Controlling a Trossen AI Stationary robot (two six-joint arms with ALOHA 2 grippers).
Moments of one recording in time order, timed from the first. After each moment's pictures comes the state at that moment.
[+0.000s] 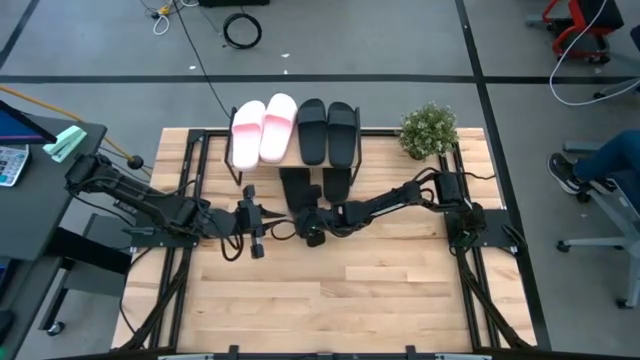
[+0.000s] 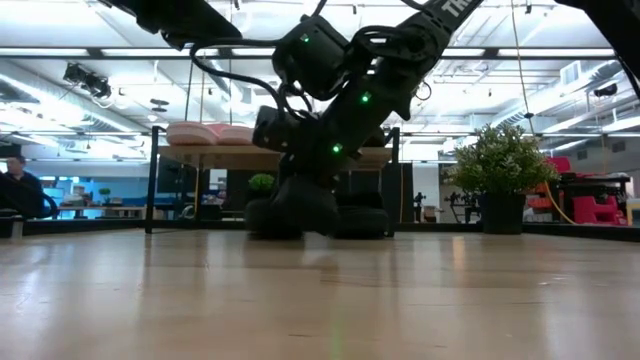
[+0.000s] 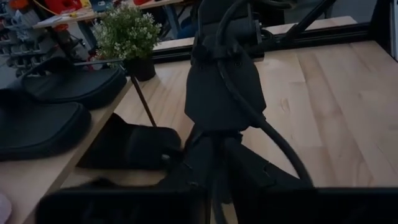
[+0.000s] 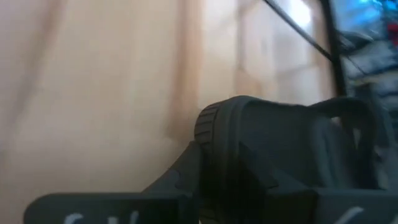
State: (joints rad) left arm -0.37 1.05 0.68 -0.01 -0.60 -0.04; right arm 0.04 2.16 1.35 0.03 0.47 -0.42
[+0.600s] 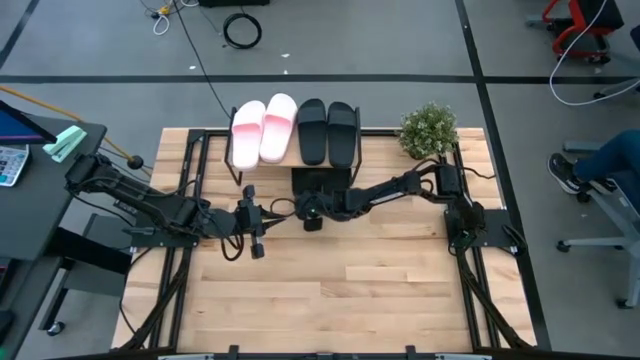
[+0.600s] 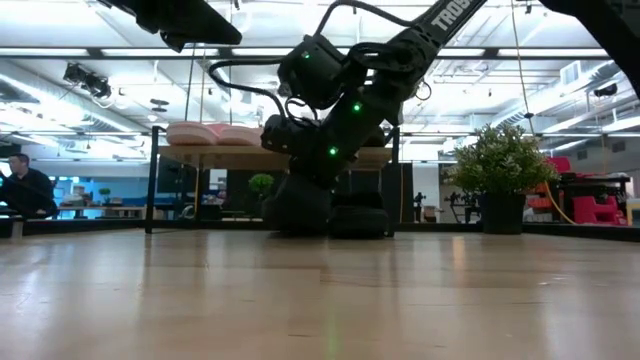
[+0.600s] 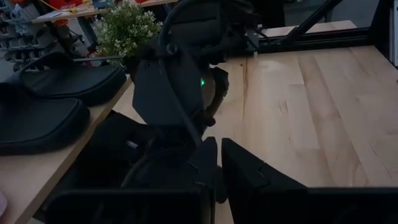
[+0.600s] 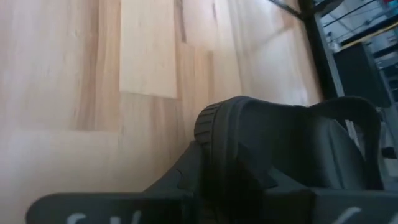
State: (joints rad) left arm -0.37 1.05 0.68 -0.01 -0.60 -0.07; right arm -0.07 2.15 1.35 0.02 0.53 -0.35
